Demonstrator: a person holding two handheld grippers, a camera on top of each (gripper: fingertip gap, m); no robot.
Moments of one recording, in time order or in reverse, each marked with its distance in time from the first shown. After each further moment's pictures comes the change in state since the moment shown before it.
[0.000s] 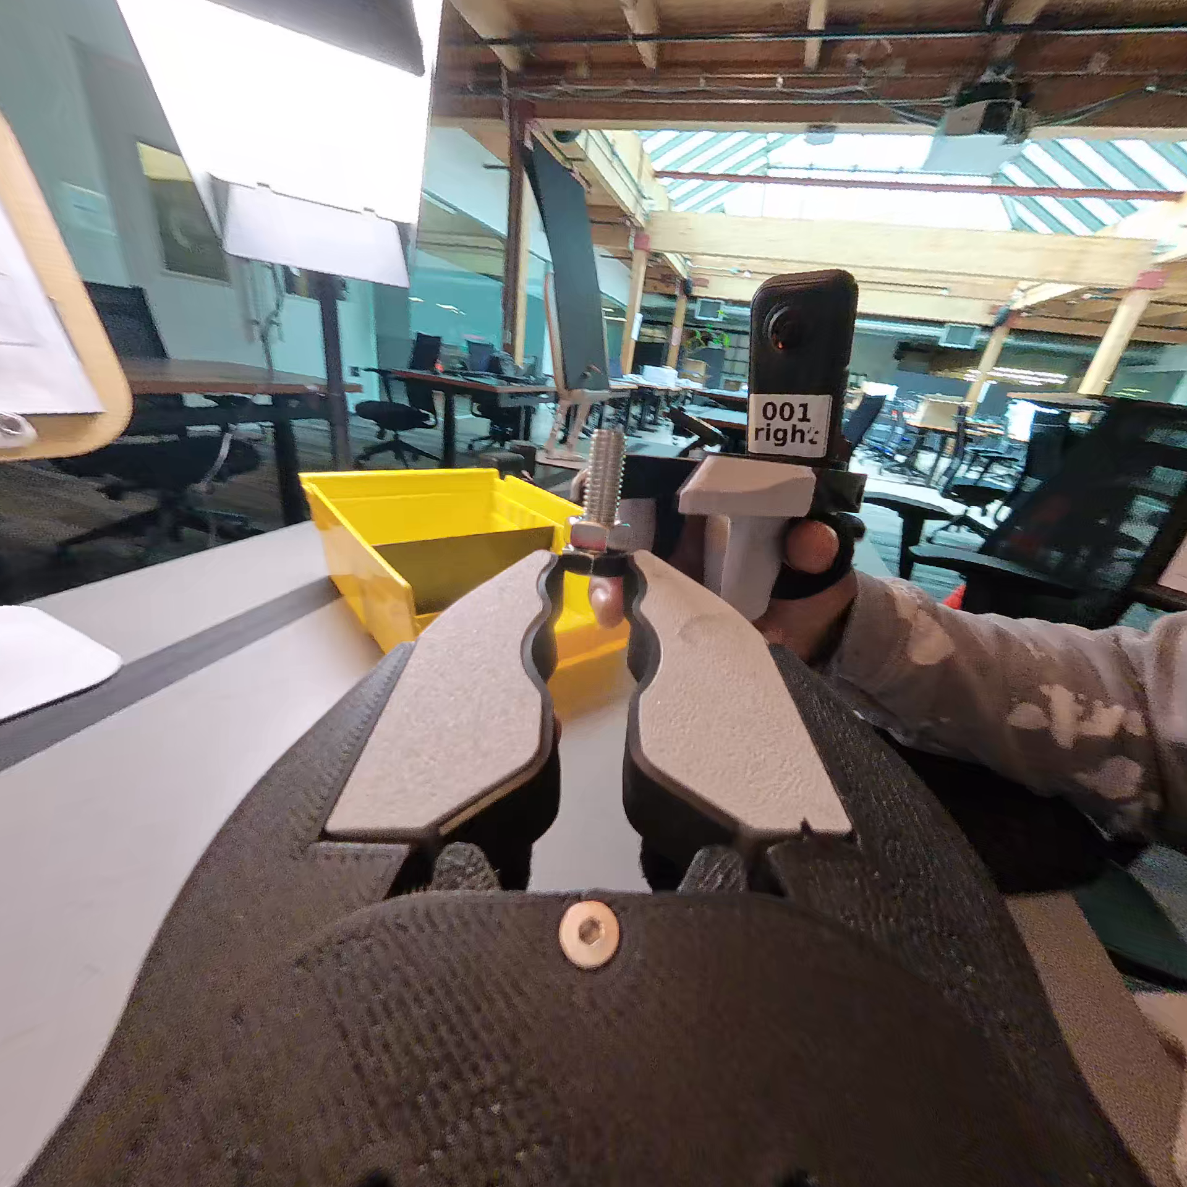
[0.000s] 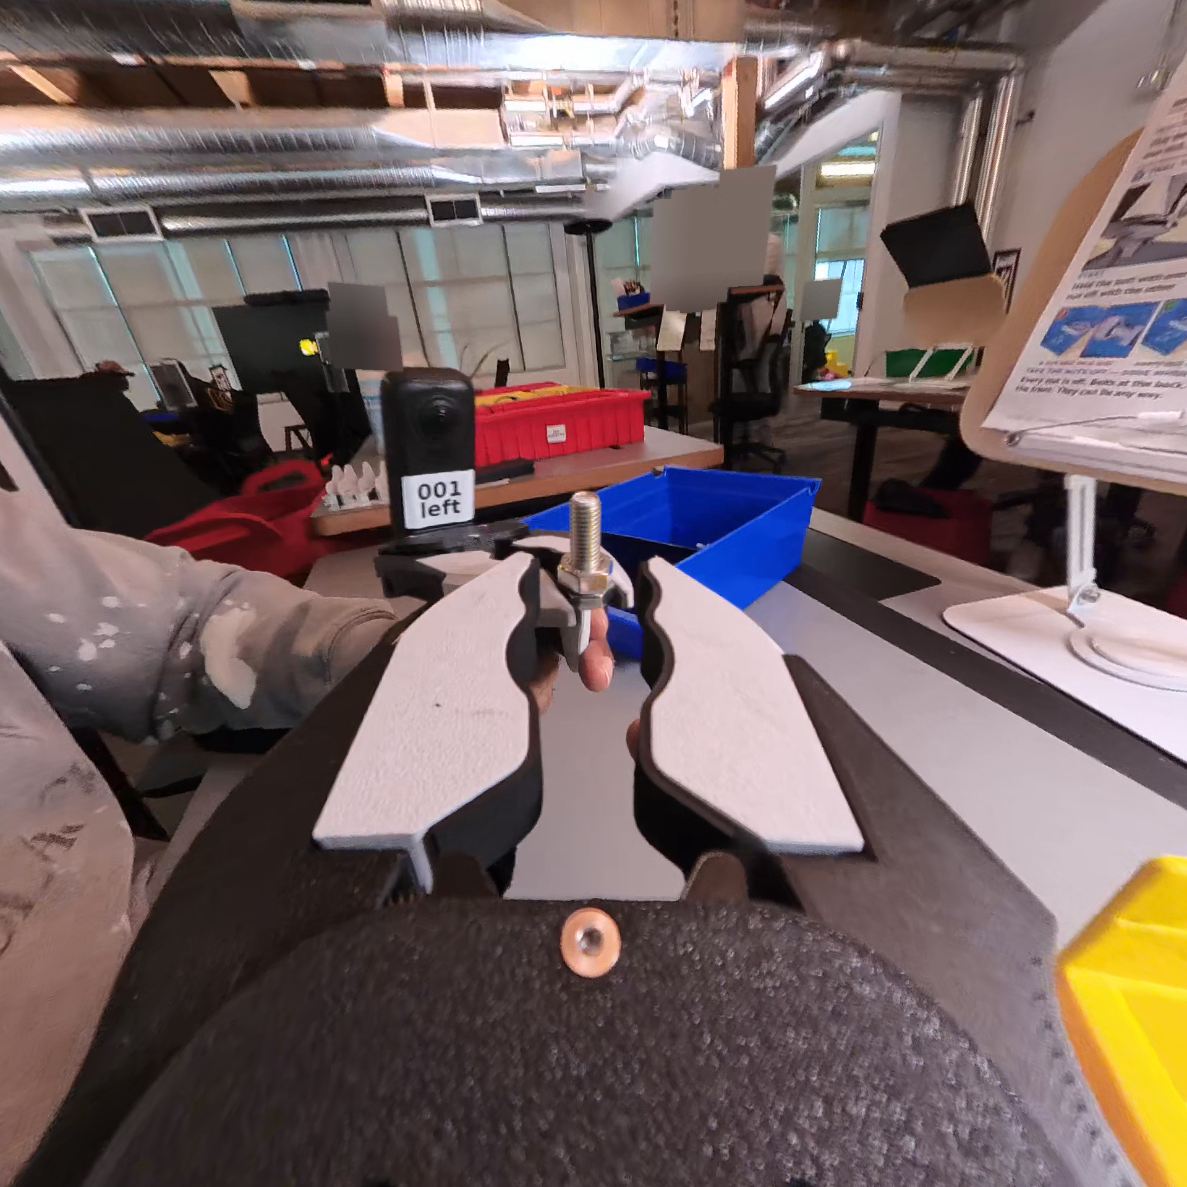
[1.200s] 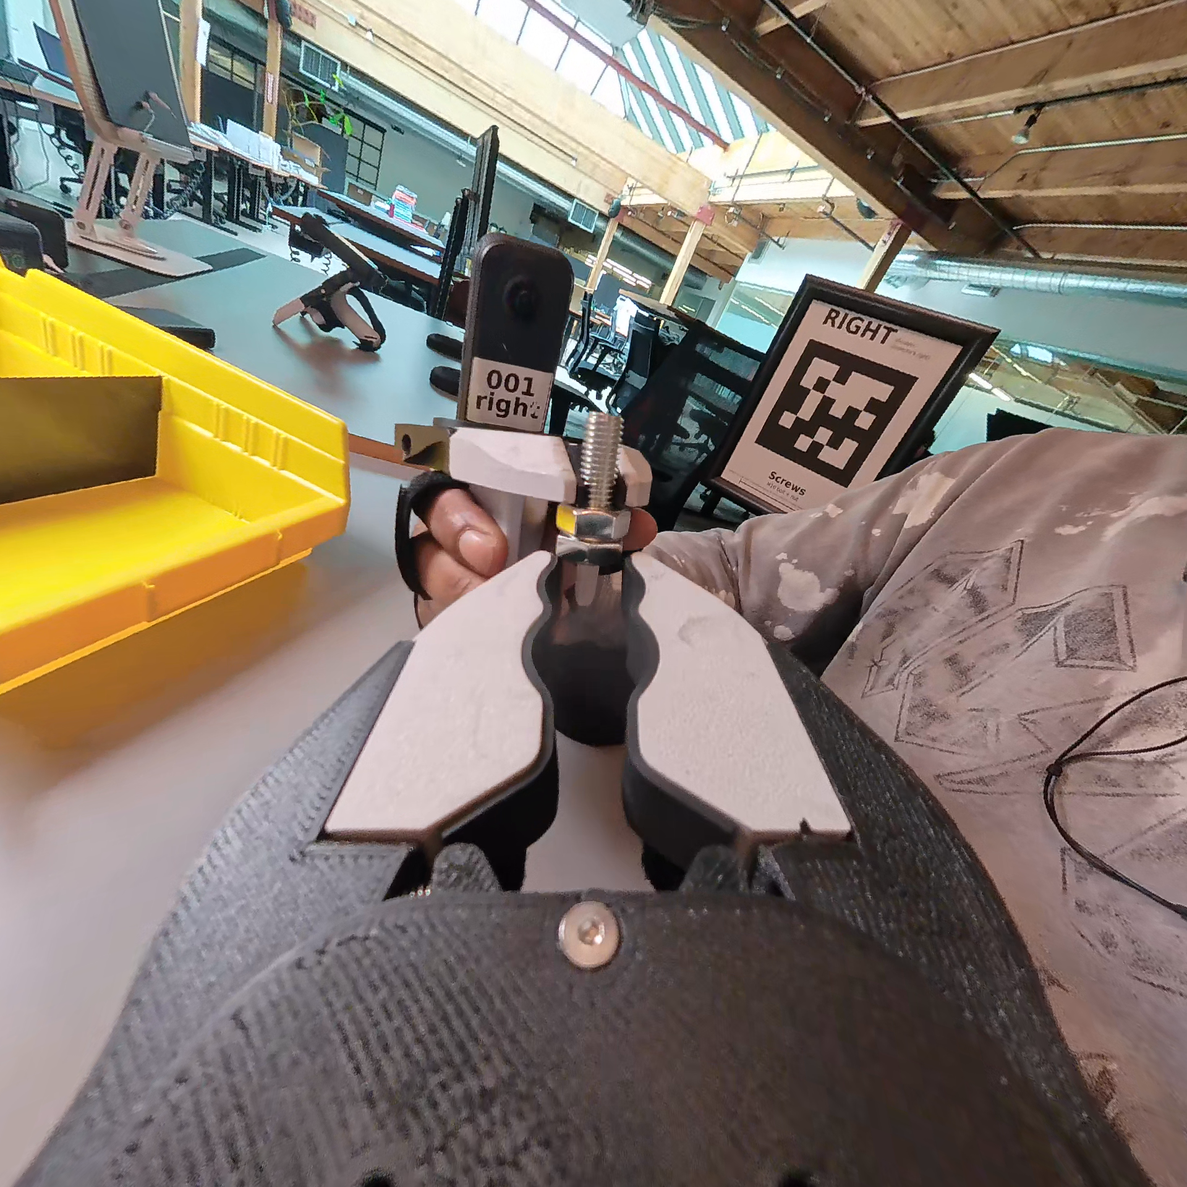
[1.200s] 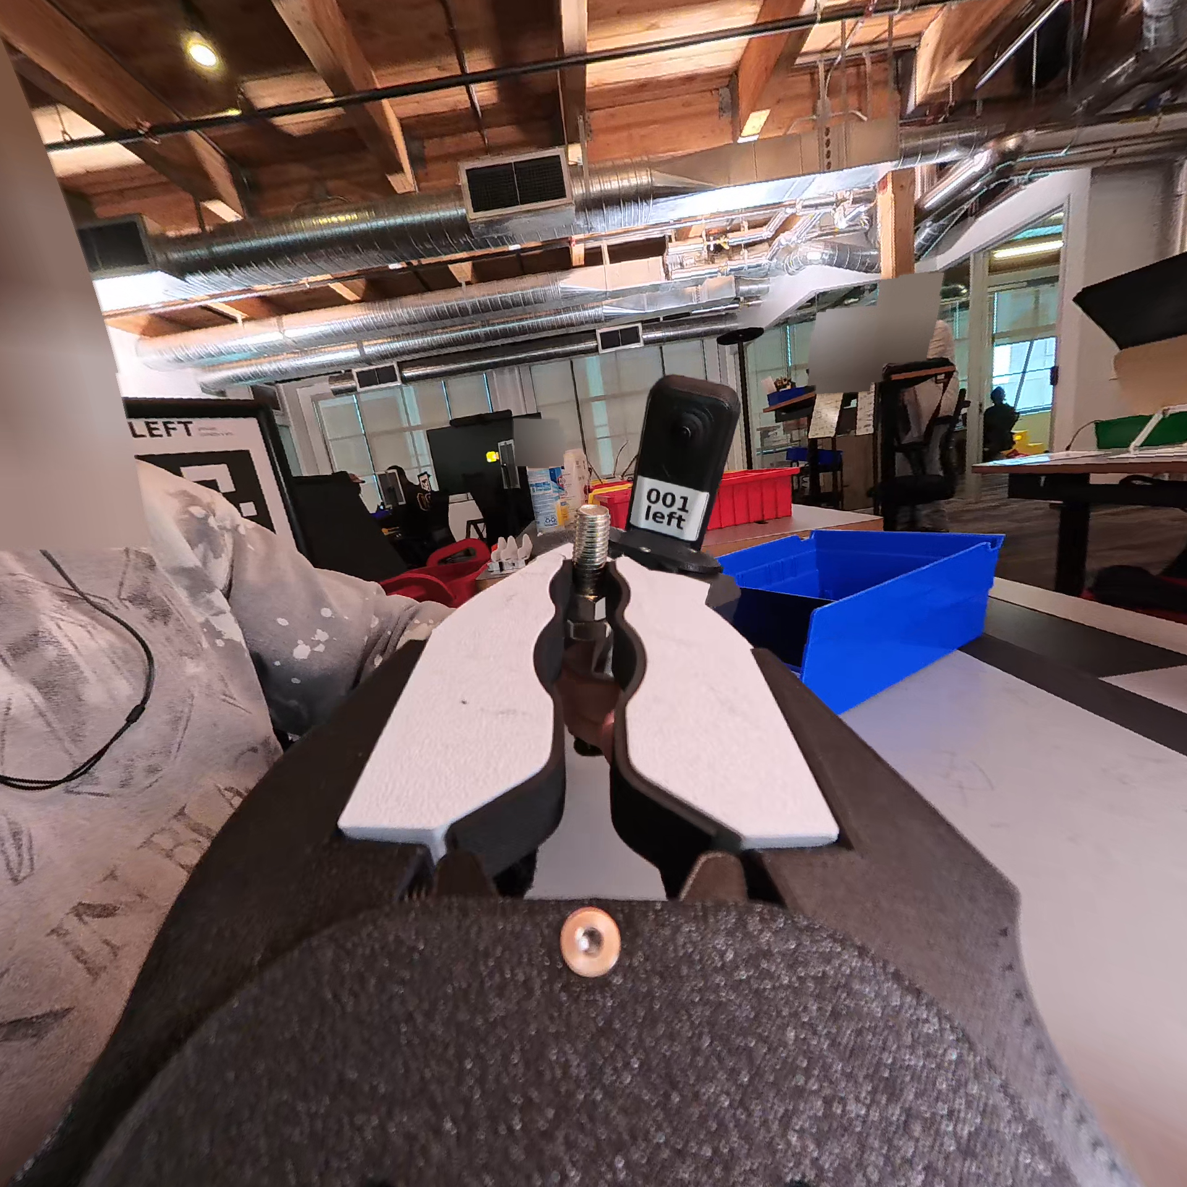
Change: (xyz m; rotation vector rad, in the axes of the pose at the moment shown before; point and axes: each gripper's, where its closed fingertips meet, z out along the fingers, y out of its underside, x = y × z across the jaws) left arm 0.057 0.019 -0.001 -0.256 0.588 -0.327; right arm -0.035 0.007 -0.015 0.176 -0.263 0.112
